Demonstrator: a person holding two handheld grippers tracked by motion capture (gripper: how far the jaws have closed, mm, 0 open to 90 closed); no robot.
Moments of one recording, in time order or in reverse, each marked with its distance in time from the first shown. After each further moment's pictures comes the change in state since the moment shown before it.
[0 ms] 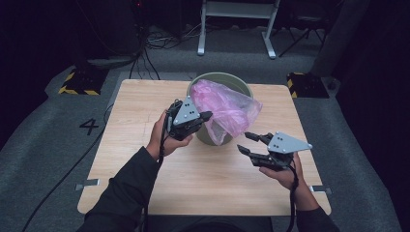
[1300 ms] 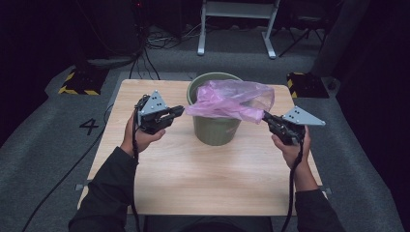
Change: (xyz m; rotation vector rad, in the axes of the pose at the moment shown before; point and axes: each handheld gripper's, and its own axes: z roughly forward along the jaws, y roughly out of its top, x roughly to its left) left arm 0.051 -0.040 -0.042 0.049 0.048 -0.115; right arm -0.067 0.002 -0.003 -0.021 -0.236 0.134
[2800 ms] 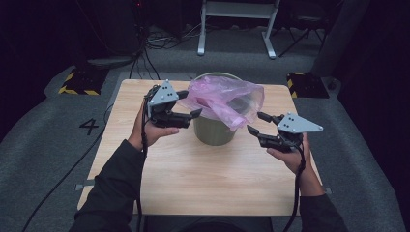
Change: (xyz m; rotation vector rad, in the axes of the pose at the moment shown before) left arm -0.025 0.041 0.001 -0.071 -0.003 0.005; right arm 0.025 0.018 -0.011 -0.006 0.117 -0.133
